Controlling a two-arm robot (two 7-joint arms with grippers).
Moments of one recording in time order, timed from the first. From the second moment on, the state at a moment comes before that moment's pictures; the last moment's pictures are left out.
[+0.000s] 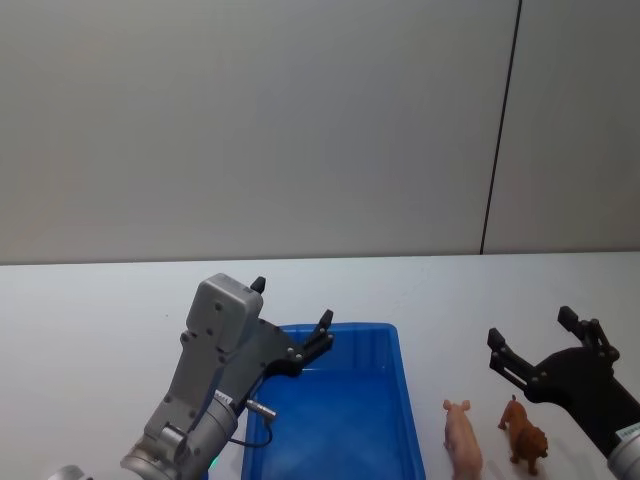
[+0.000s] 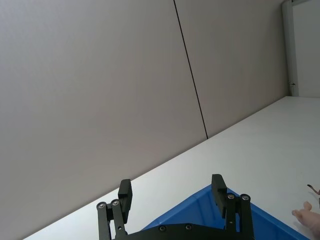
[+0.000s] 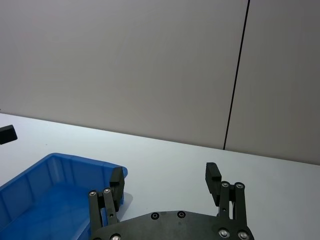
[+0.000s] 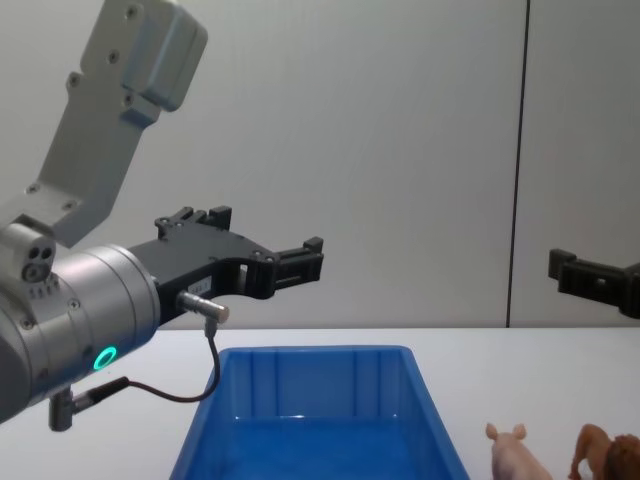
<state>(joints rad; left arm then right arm) -0.24 0.38 0.45 -1.63 -0.20 0.01 -0.01 -0.01 0.34 -0.23 -1.77 0.29 0.03 0.07</state>
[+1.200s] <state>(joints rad) -0.24 0.38 0.45 -1.63 -0.20 0.01 -0.01 -0.01 0.35 -0.22 -1.77 0.26 0.13 0.08</state>
